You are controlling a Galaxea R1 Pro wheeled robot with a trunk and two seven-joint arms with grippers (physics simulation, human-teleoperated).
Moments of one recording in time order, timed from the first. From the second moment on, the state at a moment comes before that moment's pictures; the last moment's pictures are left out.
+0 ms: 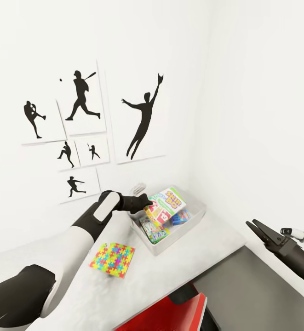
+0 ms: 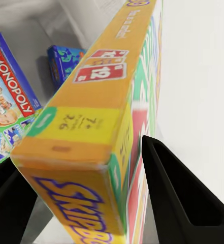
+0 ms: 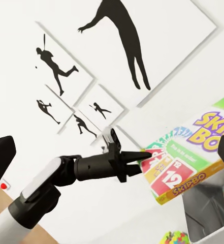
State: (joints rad) left arm -1.02 -0.08 -0.34 -0.68 1.09 0.78 0.13; right arm -0.23 -0.13 -0.66 -1.58 -0.64 0.91 1.14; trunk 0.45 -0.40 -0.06
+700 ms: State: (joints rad) left arm -1.02 -0.11 -0.35 -0.69 1.01 0.78 0.11; right arm -0.23 -0.13 -0.66 -1.57 -0.64 0.91 1.14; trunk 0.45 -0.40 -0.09
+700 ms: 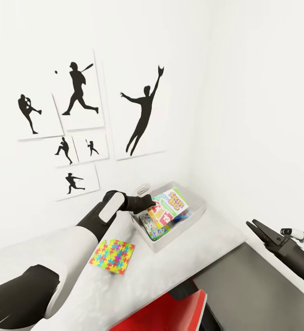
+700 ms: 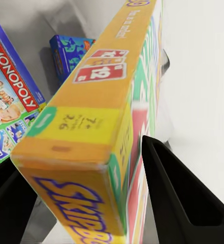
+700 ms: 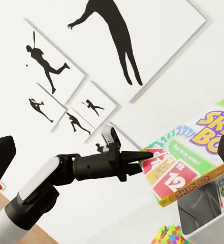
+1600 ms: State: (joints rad) left arm -1.02 -0.13 -0.44 -0.70 0.96 0.71 0.11; right arm -0.23 -0.13 -0.67 -1.56 -0.64 0.90 1.14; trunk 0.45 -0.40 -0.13
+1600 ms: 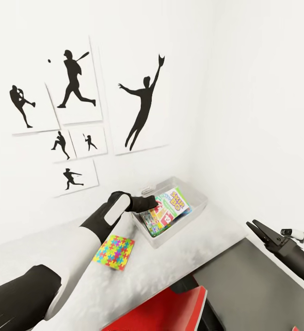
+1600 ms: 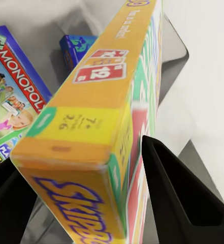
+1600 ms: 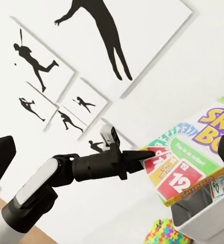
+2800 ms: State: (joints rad) left arm -1.02 -0.12 -0.44 -0.71 0.95 0.68 0.11; right arm -0.23 -0.13 -0.67 -1.56 -0.64 0.90 1.14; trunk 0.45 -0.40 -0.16
